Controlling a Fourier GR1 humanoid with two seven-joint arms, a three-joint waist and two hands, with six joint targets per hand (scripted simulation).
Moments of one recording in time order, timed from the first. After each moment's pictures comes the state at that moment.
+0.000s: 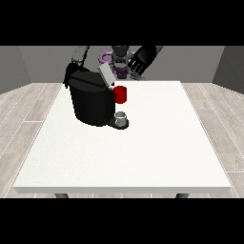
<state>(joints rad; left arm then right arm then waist) -1.03 0.35 0.09 -0.78 -0.71 -0.45 -0.04 -0.31 -0.05 -0.02 -1.19 0.16 -0.17 -0.05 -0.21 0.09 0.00</state>
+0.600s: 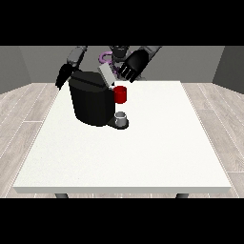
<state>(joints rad) -1.18 0.43 0.13 -0.72 -0.72 -0.44 -0.05 -0.43 -0.08 -0.04 -1.27 0.15 -0.16 0.01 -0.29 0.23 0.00</state>
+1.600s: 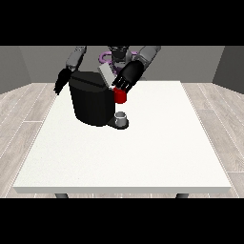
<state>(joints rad) -1.24 0.42 0.13 -0.66 -0.74 -0.43 -0.08 -0.46 -0.09 -0.06 -1.26 0.16 -0.18 -0.01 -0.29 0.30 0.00</state>
